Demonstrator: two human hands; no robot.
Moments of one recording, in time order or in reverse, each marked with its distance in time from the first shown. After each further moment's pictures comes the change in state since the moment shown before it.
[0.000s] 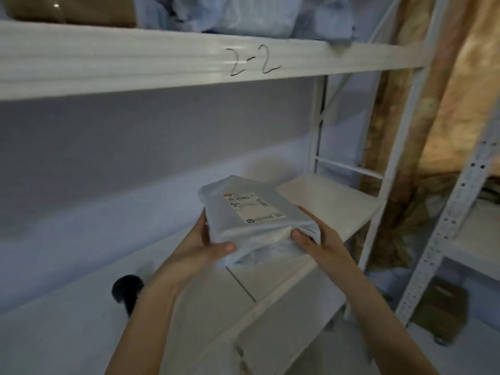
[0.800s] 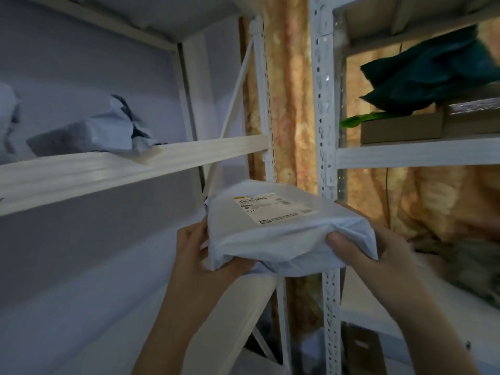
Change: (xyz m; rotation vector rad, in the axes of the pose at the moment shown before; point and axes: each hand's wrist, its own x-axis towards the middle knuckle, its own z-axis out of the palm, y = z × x) left_hand 0.189 0.096 0.237 0.289 0.066 0.534; right_hand -0.021 -0.100 -0.259 -0.237 0.639 -0.316
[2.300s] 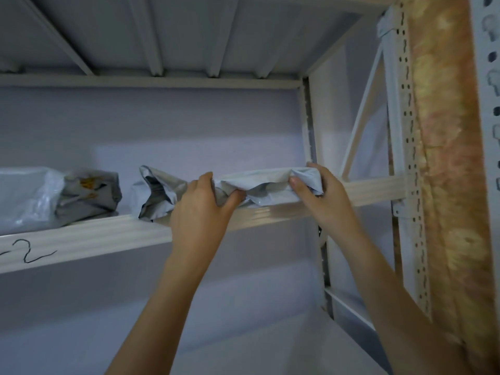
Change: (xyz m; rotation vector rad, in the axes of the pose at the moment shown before) left_hand 0.185 0.032 0.015 1.174 0.782 -0.092; right_hand 0.307 0.087 0.154 0.389 -0.408 -0.240
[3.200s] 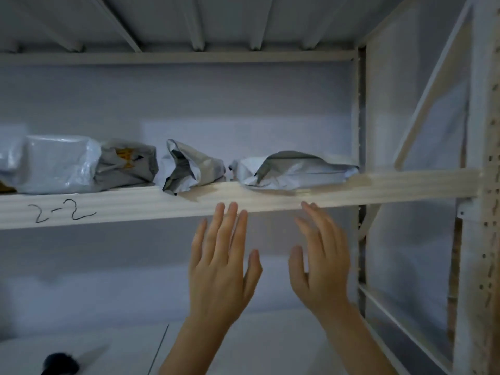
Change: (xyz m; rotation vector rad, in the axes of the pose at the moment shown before) left_hand -0.100 -0.050 0.036 0.471 0.239 0.395; right_hand -0.090 0.047 0.060 -0.278 0.175 -0.652
